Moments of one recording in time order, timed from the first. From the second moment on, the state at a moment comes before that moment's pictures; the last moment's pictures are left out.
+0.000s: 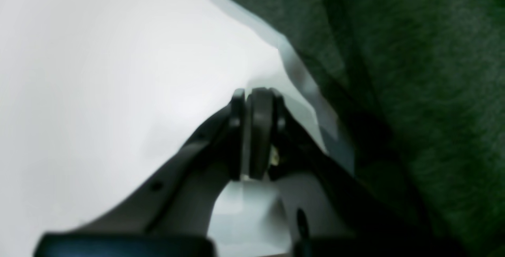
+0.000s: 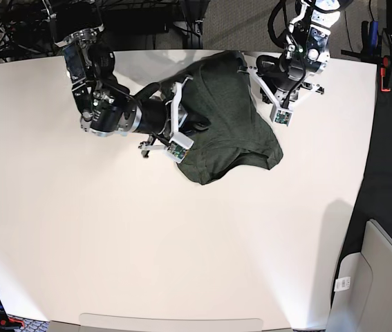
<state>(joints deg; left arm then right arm) 20.1 -14.9 9.8 109.6 -9.4 2.9 53.9 2.3 10.0 -17.9 100.4 33.6 38.7 -59.0</state>
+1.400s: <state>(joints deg) 19.8 -15.4 7.2 109.7 -9.2 2.9 53.6 3.1 12.5 -6.8 99.4 34.9 38.8 -63.0</state>
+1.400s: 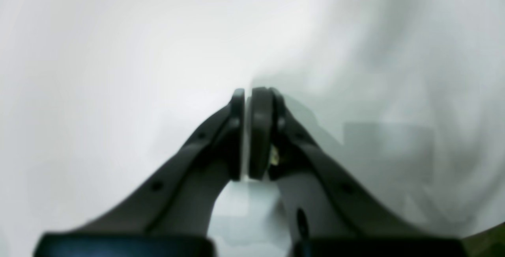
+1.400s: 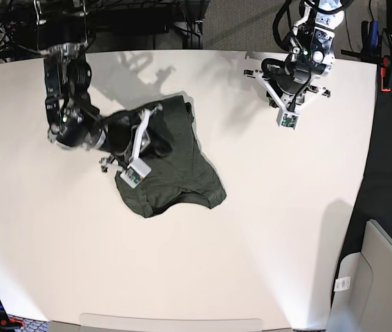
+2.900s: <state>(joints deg) 18.6 -14.8 -5.2 115.1 -9.6 2.9 53.7 21.5 6.9 1.6 68.7 0.0 39.1 -43.8</state>
